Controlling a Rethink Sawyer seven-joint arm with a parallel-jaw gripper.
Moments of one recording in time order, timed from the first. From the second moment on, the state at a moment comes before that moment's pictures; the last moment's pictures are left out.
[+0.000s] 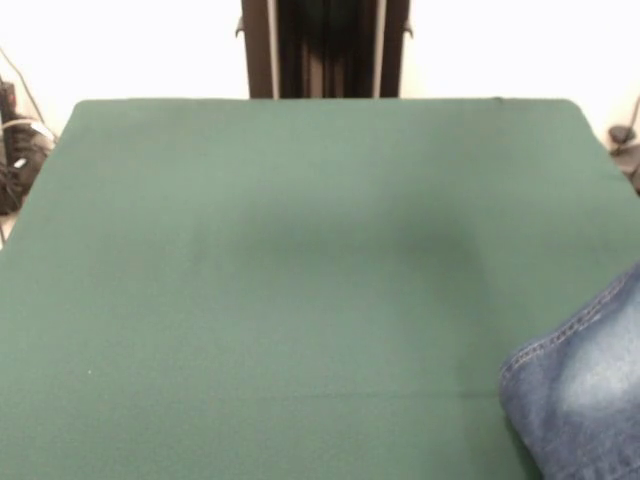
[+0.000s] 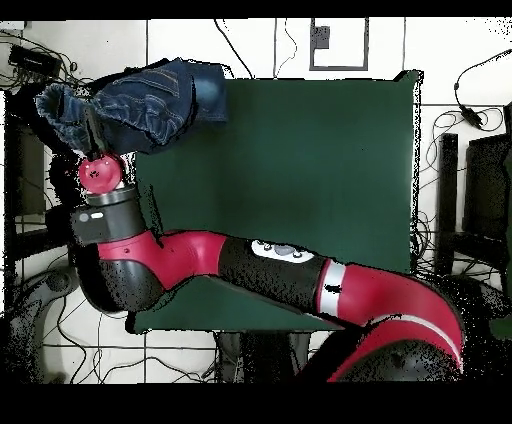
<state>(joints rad) -0.58 -0.43 1.26 2.17 -0.06 -1.36 2.52</state>
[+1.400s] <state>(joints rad) -0.94 -0.52 1.65 2.60 -0.01 -1.15 2.52</state>
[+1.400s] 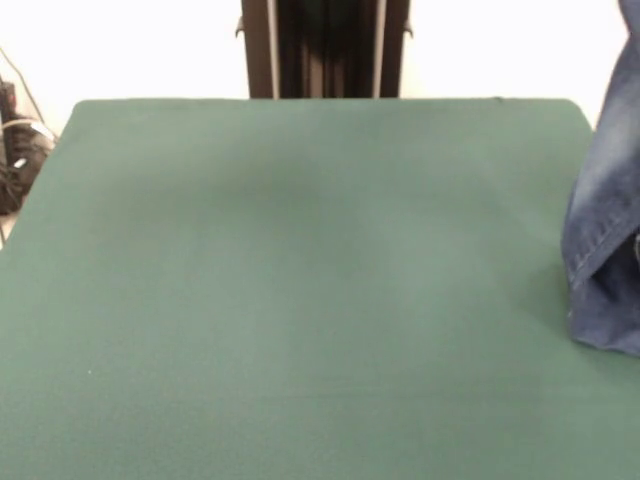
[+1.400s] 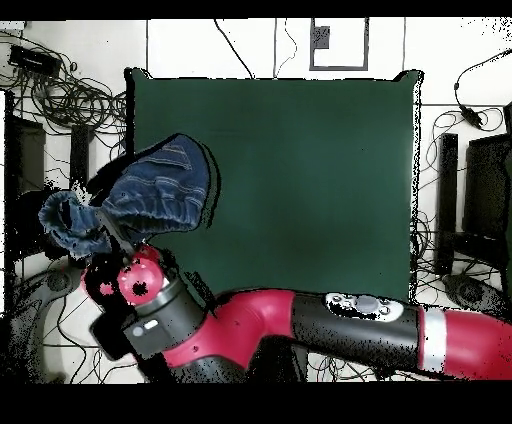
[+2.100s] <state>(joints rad) -1.30 -0.41 1.79 2.68 -0.13 -0.70 2.52</state>
